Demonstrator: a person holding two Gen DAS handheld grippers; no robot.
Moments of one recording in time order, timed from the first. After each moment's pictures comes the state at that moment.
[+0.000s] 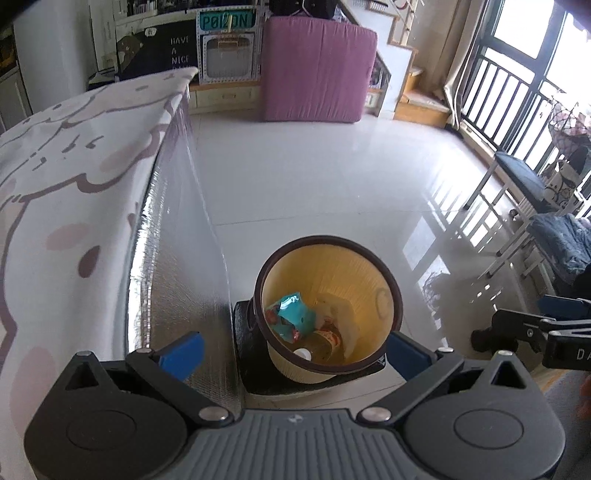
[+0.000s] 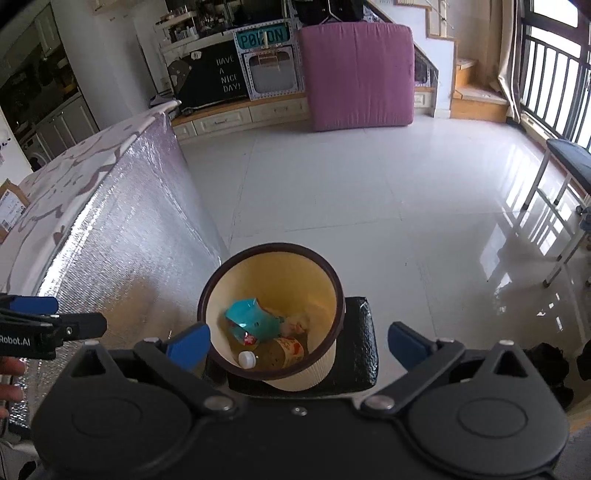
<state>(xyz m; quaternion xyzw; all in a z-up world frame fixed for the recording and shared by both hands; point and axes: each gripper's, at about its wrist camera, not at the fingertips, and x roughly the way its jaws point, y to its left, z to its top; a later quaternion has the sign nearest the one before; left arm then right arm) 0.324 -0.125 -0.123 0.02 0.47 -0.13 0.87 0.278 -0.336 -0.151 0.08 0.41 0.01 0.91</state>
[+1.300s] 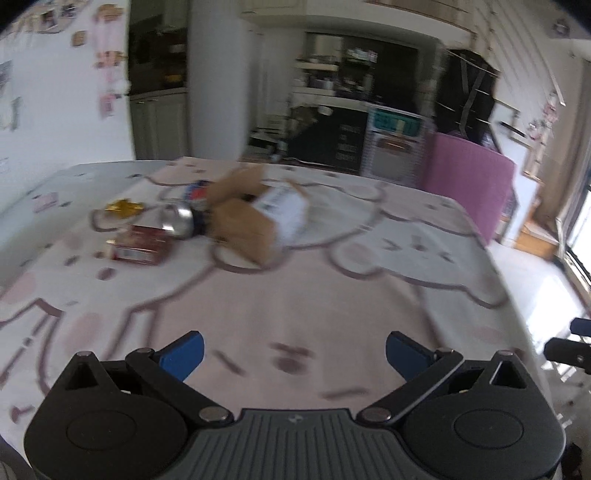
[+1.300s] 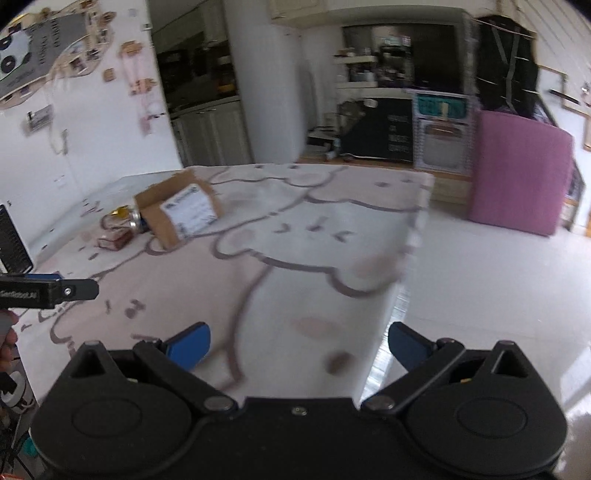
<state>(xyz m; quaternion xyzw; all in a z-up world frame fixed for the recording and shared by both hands) 0.276 0.237 -0.035 -0.06 0.34 0.08 0.94 0.323 -0.025 -0.070 0.00 0.30 0.23 0.93</state>
